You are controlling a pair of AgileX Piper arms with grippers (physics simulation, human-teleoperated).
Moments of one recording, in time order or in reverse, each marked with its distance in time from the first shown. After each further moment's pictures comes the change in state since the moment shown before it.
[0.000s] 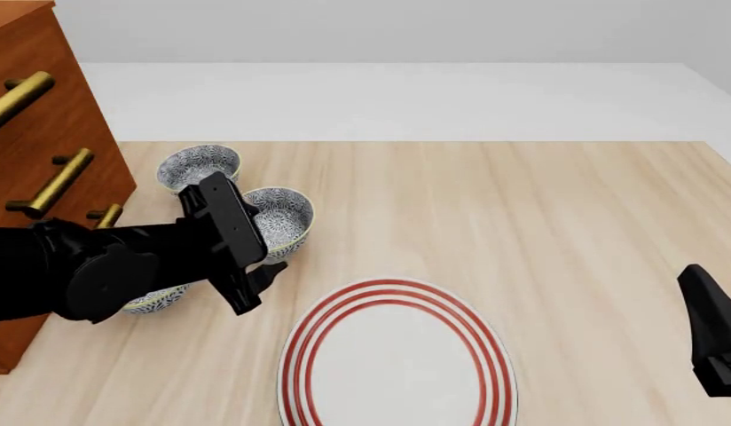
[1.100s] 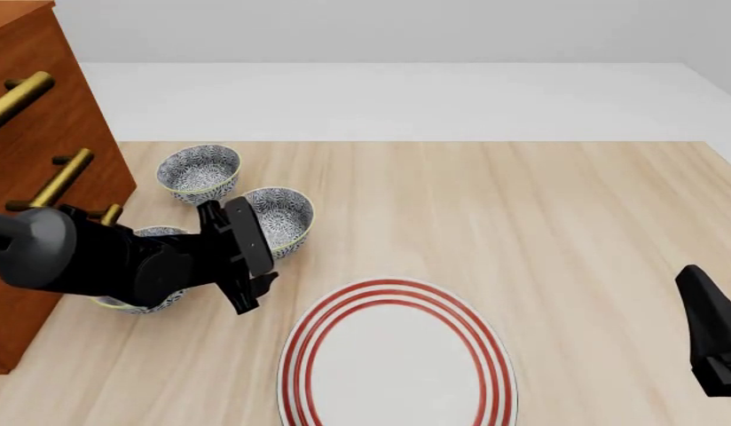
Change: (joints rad) left arm 0.112 0.313 -0.063 -0.163 0.178; right arm 0.004 0.006 0.000 0.002 0.009
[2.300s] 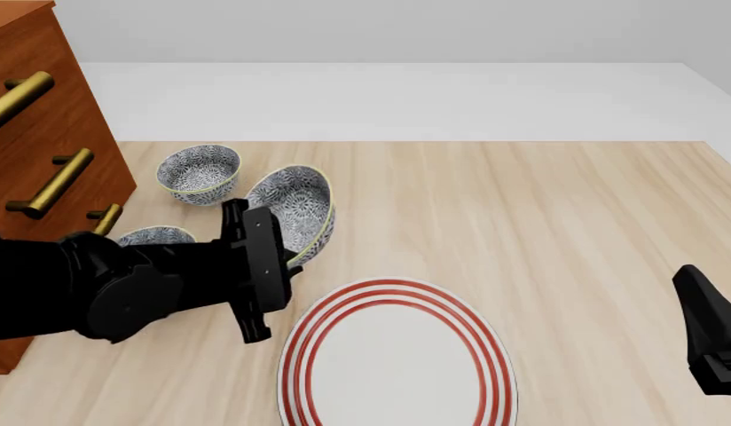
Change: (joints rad) left arm -0.233 -0.289 0.066 0.177 0.048; right arm 0.002 0.018 0.001 -0.008 0.007
